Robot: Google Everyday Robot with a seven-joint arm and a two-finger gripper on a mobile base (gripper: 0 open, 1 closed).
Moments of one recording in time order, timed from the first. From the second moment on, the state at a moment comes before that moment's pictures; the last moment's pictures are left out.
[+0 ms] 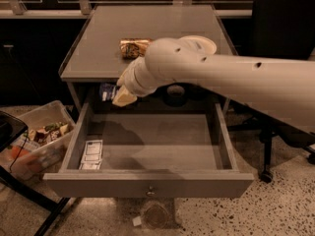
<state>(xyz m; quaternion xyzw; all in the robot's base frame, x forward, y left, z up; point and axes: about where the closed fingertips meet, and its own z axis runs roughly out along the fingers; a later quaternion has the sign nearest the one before) 0.639 0.085 0.816 -0.62 0.67 0.04 0.41</state>
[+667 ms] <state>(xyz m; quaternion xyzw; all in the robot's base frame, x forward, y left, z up) 0.710 0.086 0.889 -0.66 0.63 0.01 0.41</state>
